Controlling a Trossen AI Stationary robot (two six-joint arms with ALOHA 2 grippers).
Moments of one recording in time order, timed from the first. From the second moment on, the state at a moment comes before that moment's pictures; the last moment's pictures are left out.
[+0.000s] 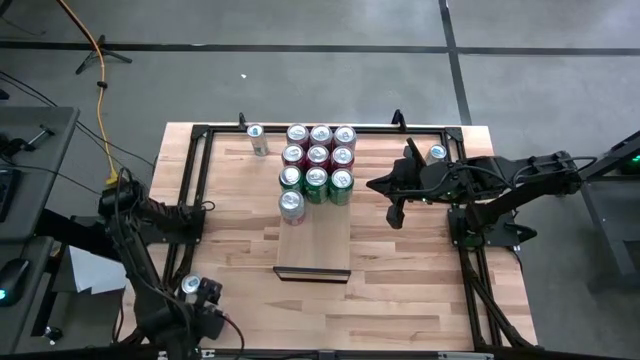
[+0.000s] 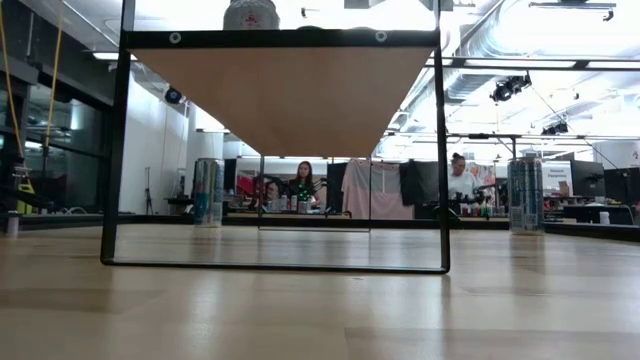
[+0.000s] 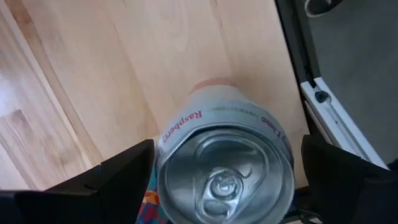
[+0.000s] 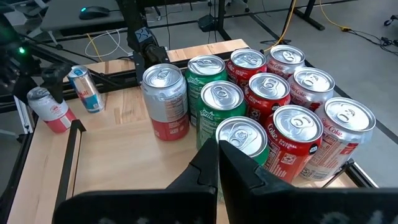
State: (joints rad) left arm -1.15 1.69 1.30 -1.11 -0.13 -0.77; right arm 0.23 1.19 1.37 -0.68 0.46 0.26
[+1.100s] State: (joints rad) left arm -0.75 1.22 1.45 -1.10 -0.12 -0.57; right arm 0.23 1.19 1.37 -0.58 0.31 0.22
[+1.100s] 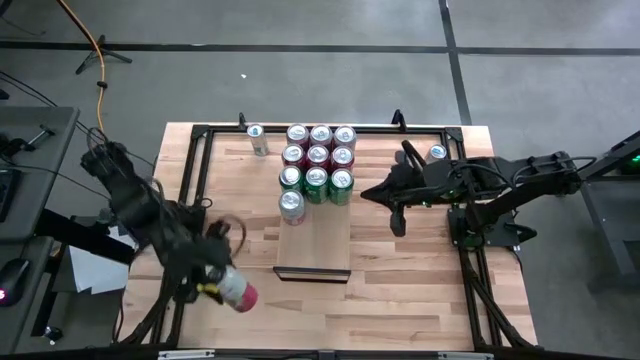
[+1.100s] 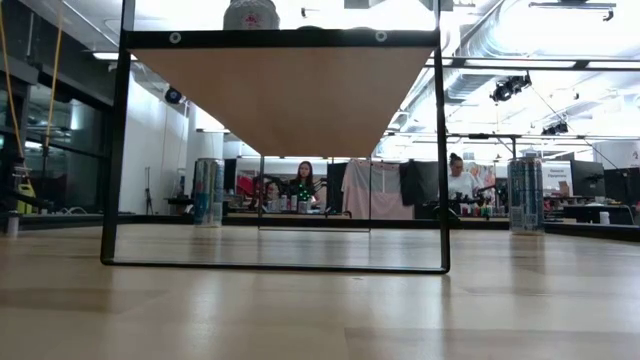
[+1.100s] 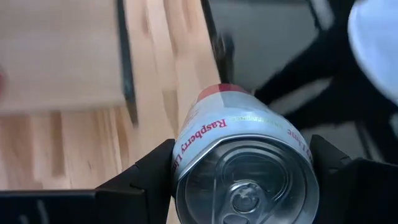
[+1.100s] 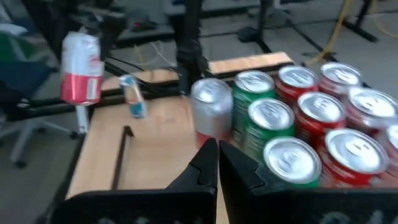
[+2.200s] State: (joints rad) left arm -0.48 1.46 1.81 -1.00 -0.62 0.58; right arm 0.22 1.58 1.91 -0.73 0.11 0.29
